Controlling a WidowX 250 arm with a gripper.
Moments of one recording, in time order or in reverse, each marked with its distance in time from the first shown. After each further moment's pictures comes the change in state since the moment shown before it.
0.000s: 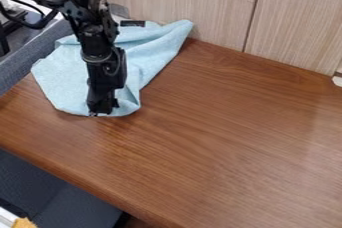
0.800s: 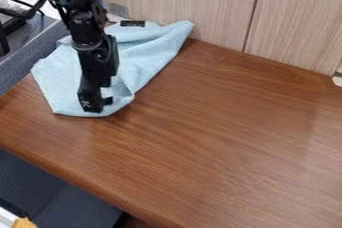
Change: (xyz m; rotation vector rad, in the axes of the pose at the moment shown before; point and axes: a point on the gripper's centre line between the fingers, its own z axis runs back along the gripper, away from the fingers) arm -0.012 0.012 0.010 0.029 0.001 0.017
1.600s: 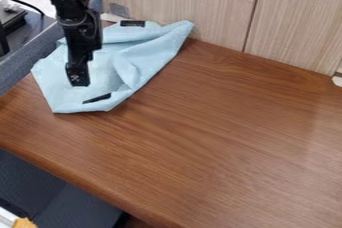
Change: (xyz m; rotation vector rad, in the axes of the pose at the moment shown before) arm -0.032 0.037 0.017 0.106 0.046 0.126
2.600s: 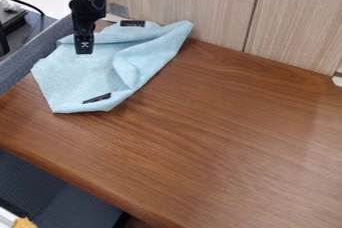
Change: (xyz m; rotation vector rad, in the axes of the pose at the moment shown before) arm -0.008 0.073 -0.003 0.059 0.113 0.194
